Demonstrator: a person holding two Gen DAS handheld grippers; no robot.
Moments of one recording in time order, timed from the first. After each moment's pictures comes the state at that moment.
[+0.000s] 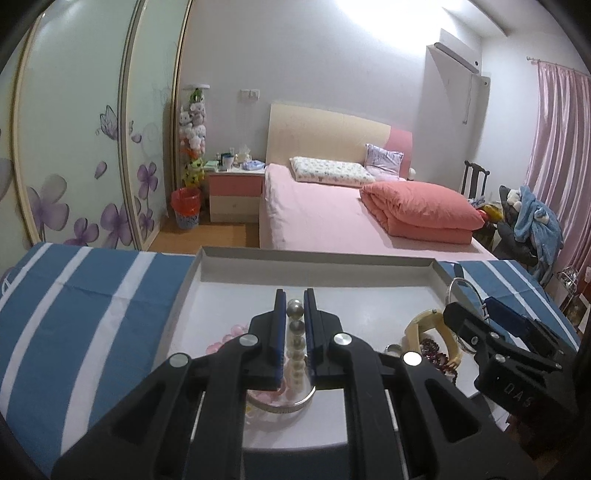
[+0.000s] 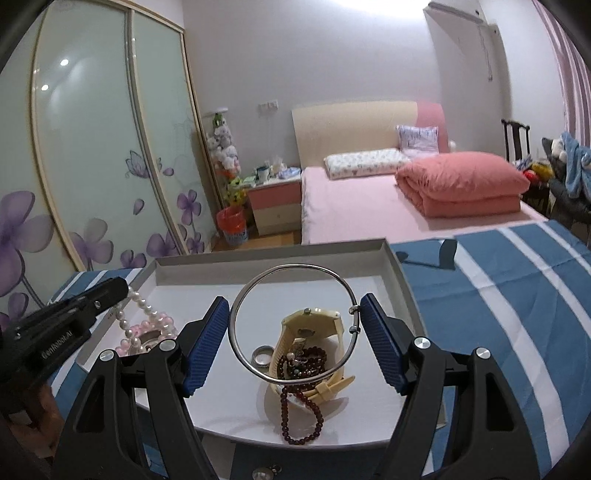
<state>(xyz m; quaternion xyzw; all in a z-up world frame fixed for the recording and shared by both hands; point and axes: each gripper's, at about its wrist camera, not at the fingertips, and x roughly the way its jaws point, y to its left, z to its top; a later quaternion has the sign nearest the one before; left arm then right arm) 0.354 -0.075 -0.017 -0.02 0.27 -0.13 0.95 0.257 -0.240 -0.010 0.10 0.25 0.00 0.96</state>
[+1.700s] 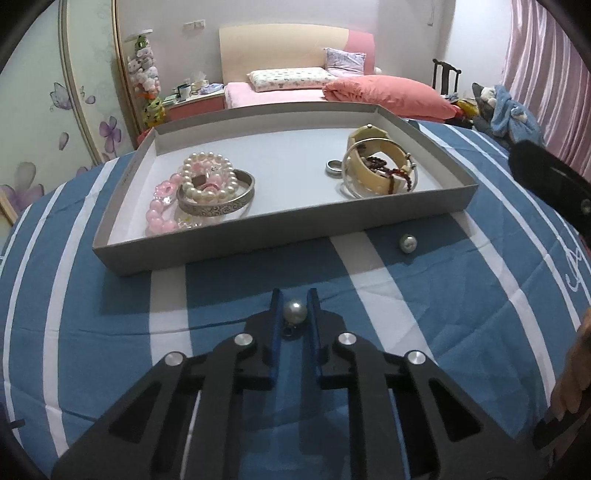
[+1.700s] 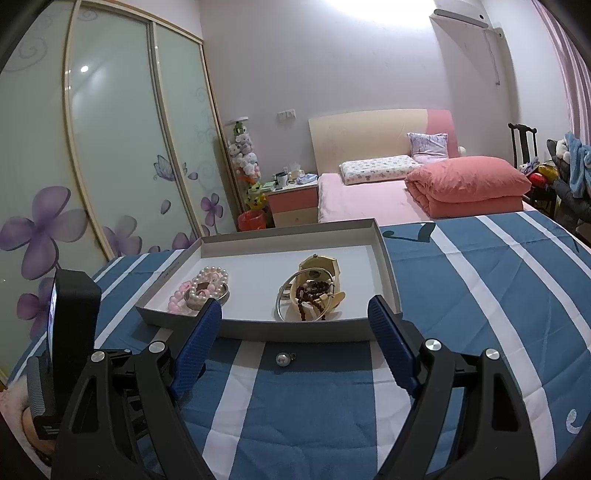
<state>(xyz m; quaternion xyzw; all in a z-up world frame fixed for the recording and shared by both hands) 0.269 -0.098 -0.073 0.08 0.43 -0.18 0.88 0.162 -0.248 0.002 0.10 0.22 0.04 0.97</state>
